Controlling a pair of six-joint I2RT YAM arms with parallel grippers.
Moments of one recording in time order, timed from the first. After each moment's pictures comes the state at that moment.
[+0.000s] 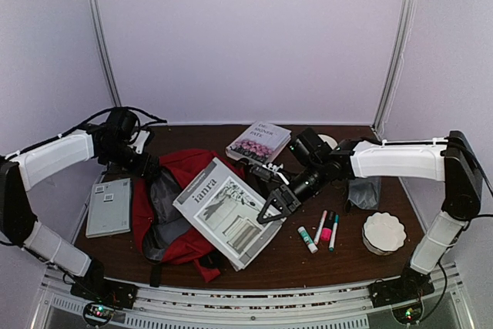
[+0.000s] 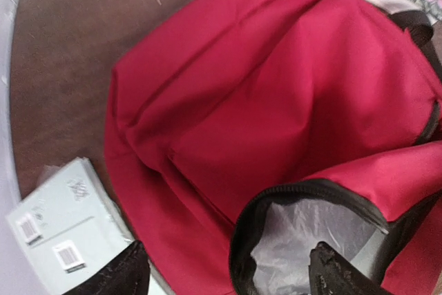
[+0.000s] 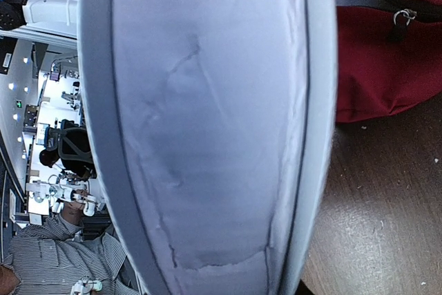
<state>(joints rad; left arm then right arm) -0.29 1.40 1.07 -0.69 0.03 -0.04 0.80 1.68 1.18 -0.48 -0.94 0.22</state>
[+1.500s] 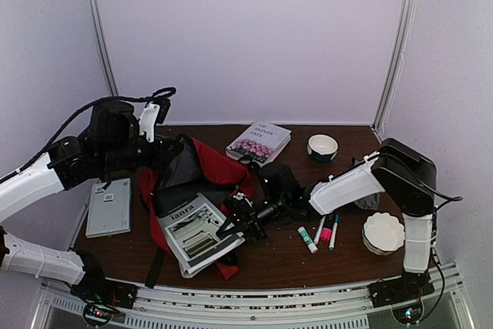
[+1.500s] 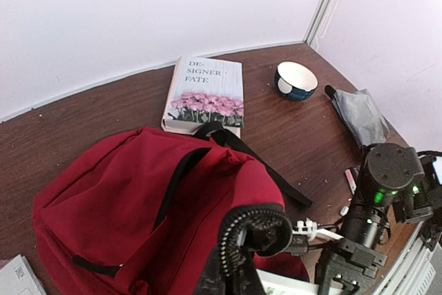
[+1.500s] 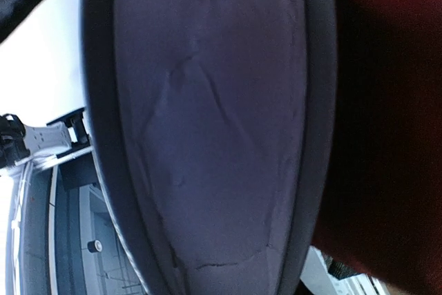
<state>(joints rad) -0.78 1.06 1.03 -0.41 -0.11 -0.28 0.95 2.02 1.08 0.50 -1.07 1.42</state>
